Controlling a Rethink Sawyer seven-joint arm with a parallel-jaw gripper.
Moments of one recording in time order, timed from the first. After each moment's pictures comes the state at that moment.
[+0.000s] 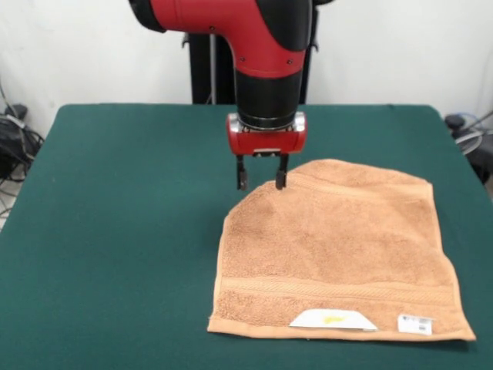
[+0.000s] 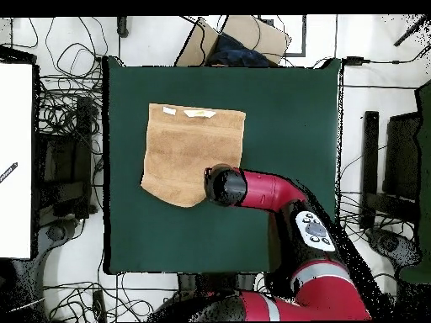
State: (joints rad) arm -0.38 -0.55 0.12 1.75 -0.17 0.34 1.52
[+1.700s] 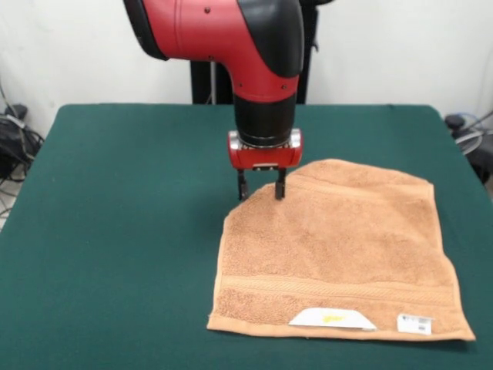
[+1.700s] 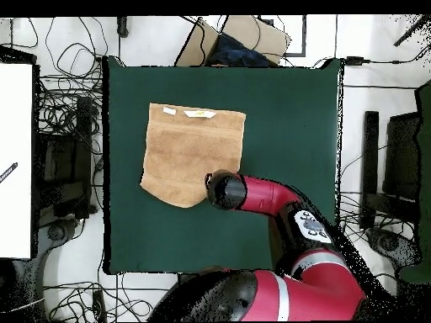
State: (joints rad) arm -0.39 -0.46 0.12 1.75 -0.17 0.29 1.52
